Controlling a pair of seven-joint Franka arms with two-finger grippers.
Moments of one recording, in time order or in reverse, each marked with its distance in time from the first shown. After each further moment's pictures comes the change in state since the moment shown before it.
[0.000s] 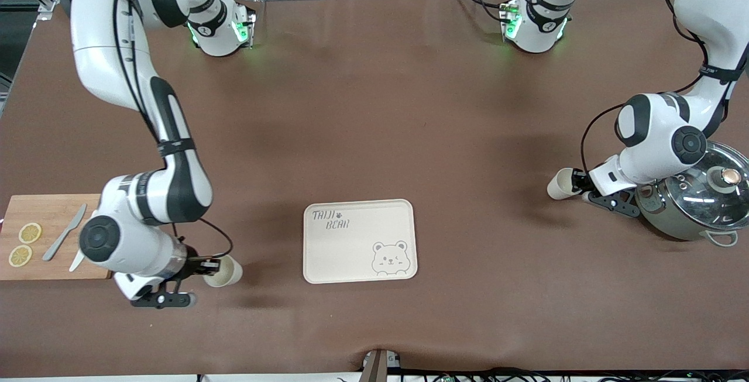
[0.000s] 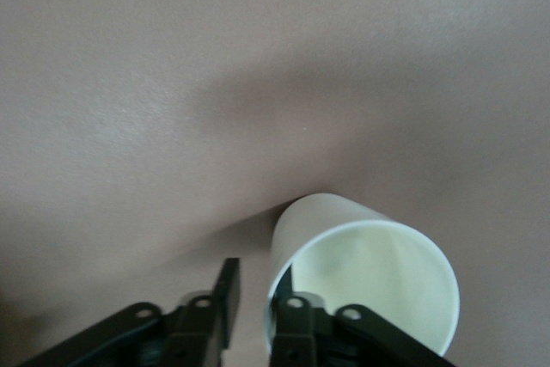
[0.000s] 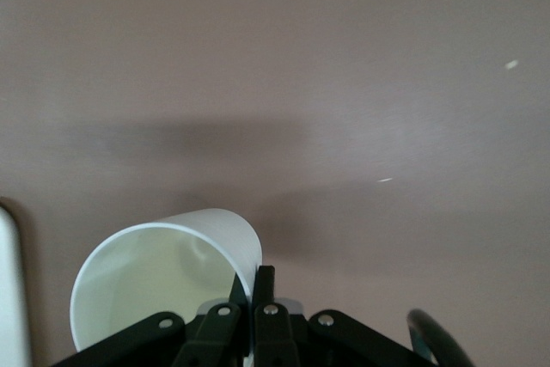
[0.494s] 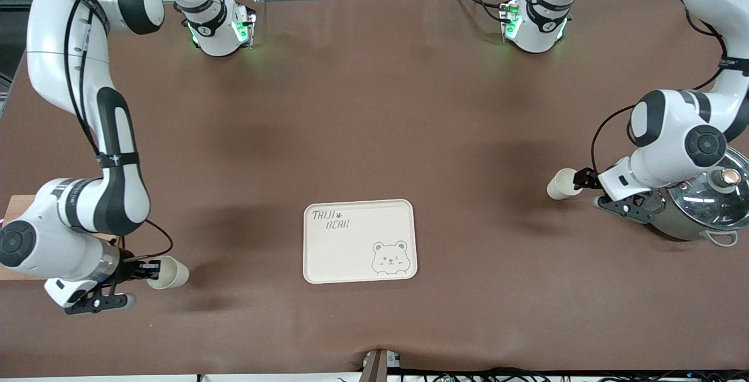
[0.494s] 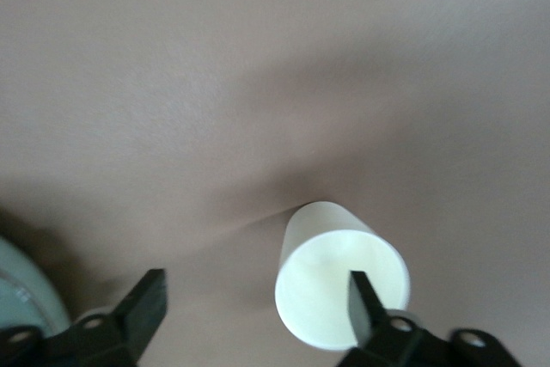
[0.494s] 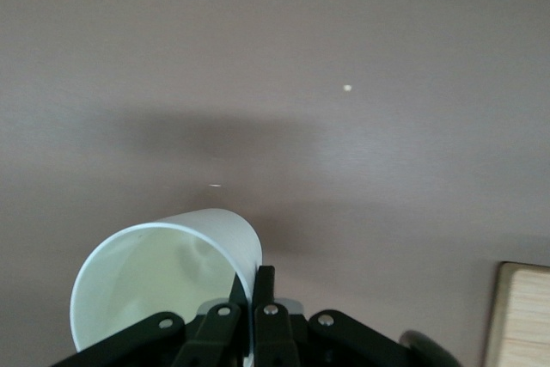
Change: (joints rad) left arm -0.003 -0.048 -0.065 0.176 0.014 -0.255 -0.116; right arm -0.156 0.004 -0.002 -0.020 0.000 0.029 -0.266
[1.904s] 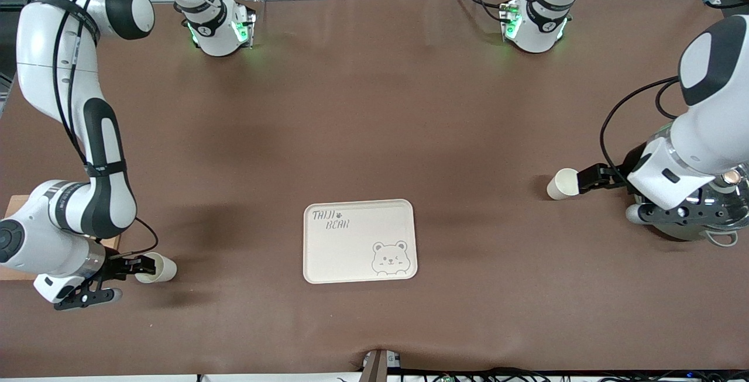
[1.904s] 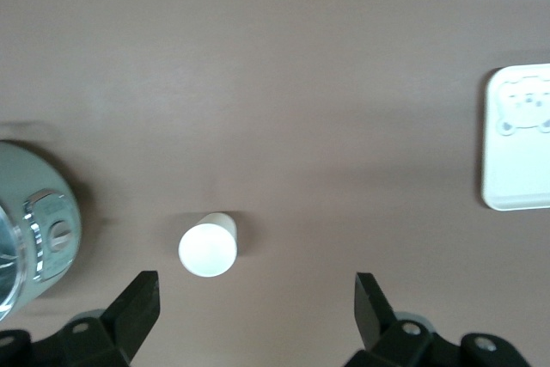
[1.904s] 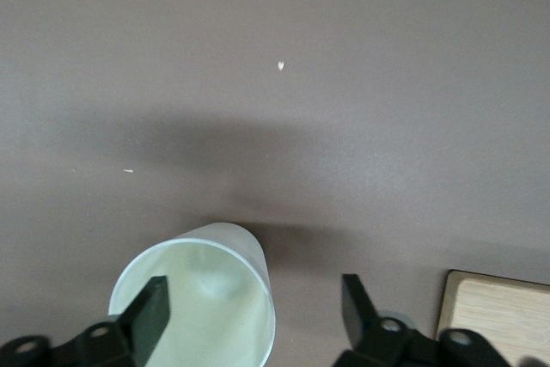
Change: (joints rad) left arm -0.233 0.033 -0.038 0.651 -0.007 -0.574 -0.447; right arm -0.057 0.010 0.006 -0.051 0.000 0.083 -0.091
